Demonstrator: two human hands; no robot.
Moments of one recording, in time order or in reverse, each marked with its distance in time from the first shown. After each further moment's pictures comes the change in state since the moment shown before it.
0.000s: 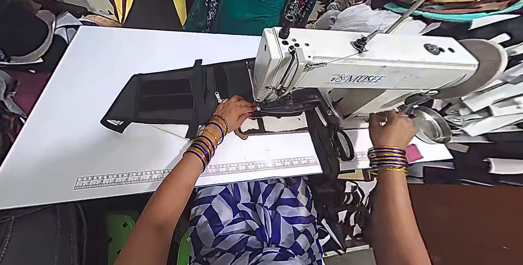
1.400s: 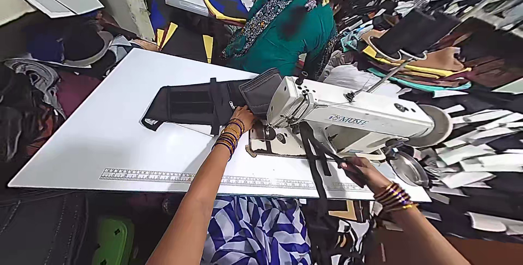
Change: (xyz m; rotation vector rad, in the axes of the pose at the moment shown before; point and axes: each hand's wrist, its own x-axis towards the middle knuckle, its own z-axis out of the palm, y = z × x) left_hand 0.054 -0.037 -0.009 0.218 -0.189 -0.268; right_hand -0.015 -0.022 -0.034 0.778 -0.856 0.039
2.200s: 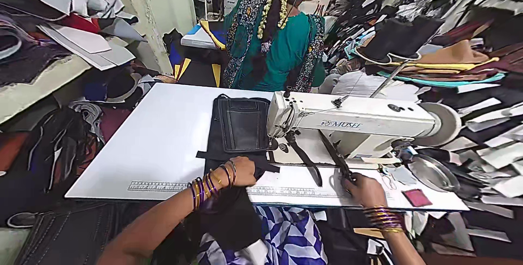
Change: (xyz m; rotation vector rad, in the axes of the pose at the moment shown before) left_hand -0.154 0.090 -0.071 -0.118 -0.480 -0.021; right_hand -0.016 0.031 0.032 -0.736 0.405 0.121
